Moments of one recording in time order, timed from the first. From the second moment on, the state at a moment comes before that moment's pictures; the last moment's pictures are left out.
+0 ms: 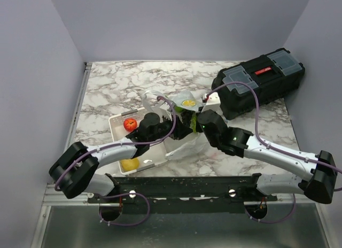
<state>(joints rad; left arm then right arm) -0.78 1.33 0.58 0.56 0.29 -0.62 1.01 1.20 0.92 -0.23 0.70 0.44</state>
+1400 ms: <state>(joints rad) -0.83 1.55 0.81 0.40 0.25 -0.64 1.00 1.10 0.81 -0.28 0.73 0.48</state>
